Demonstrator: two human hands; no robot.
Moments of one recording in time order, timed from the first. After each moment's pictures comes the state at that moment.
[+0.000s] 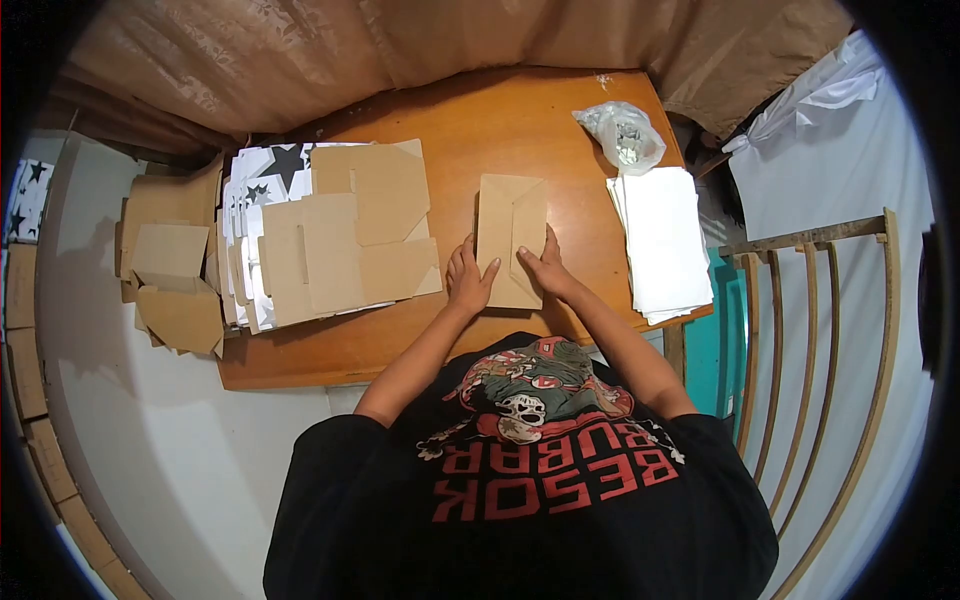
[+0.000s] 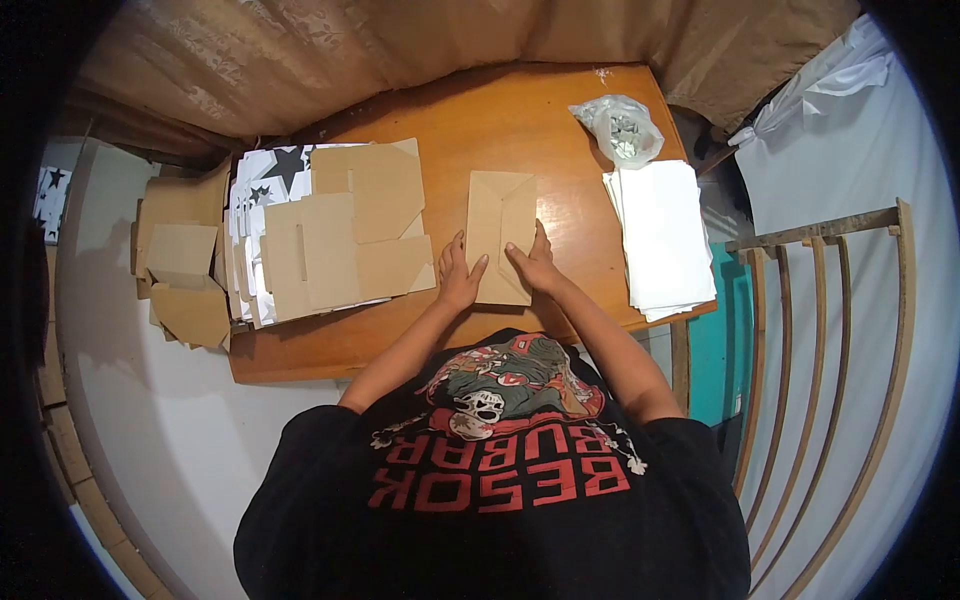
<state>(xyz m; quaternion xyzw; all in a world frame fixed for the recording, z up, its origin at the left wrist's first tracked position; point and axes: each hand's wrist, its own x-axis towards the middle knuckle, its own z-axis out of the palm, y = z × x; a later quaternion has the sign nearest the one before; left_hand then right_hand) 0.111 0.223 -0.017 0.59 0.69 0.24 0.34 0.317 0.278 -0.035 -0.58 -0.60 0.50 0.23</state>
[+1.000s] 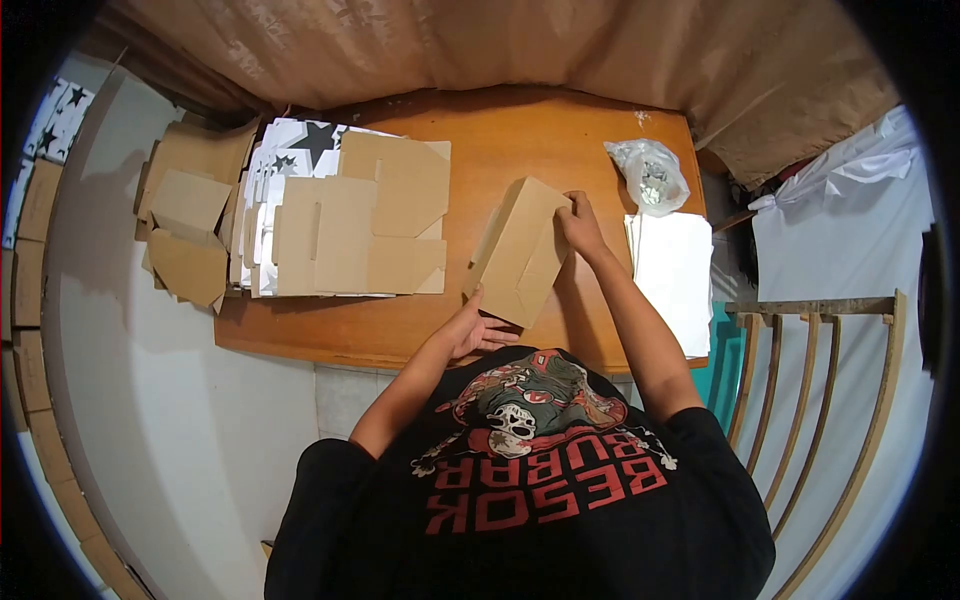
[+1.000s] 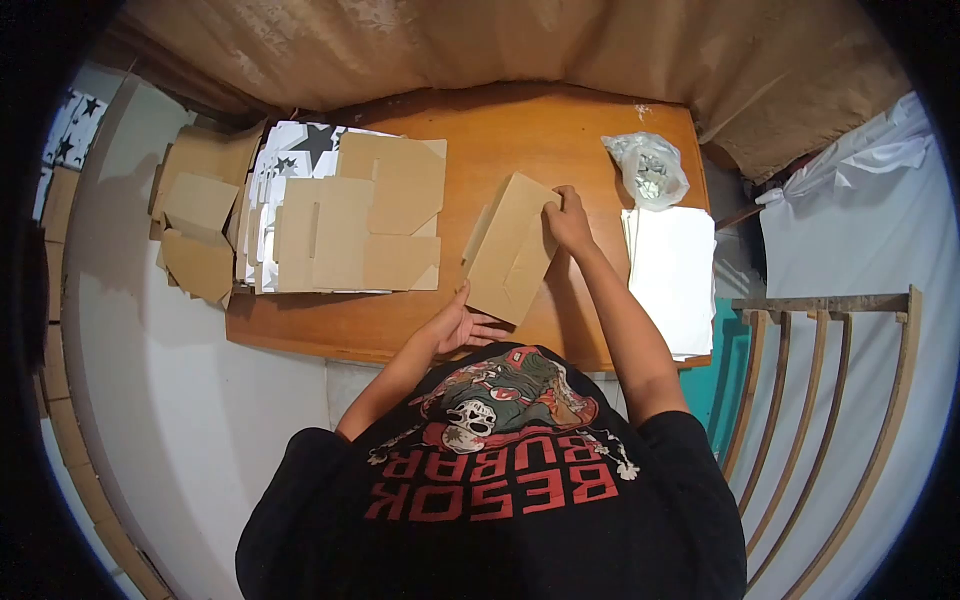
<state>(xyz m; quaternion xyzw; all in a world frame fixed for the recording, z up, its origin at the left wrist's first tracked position) 0.111 0.177 0.023 0.11 0.42 0.24 0.87 0.338 0.417 0.001 -0.57 -0.66 0.41 0.26</state>
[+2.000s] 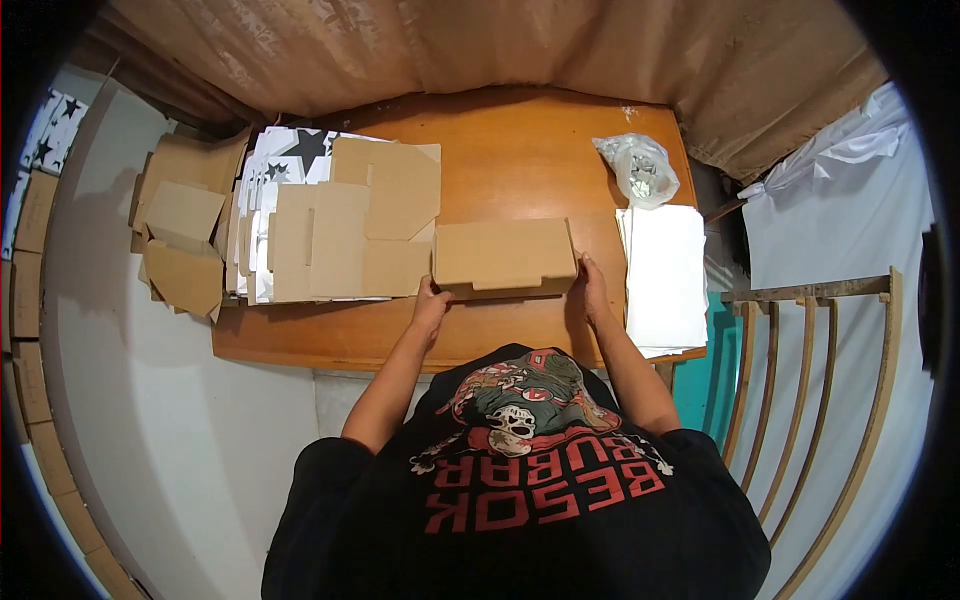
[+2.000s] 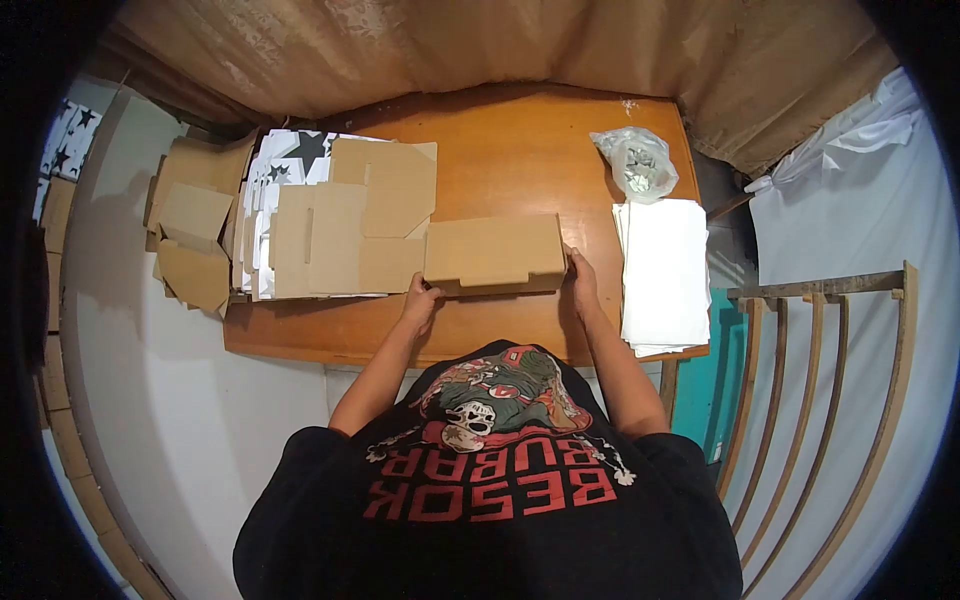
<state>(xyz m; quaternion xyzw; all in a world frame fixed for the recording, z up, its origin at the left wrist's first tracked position) 0.058 0.178 -0.041 0.17 0.62 0.48 0.60 0.385 0.290 0.001 -0.41 -0.29 0.73 0.45</state>
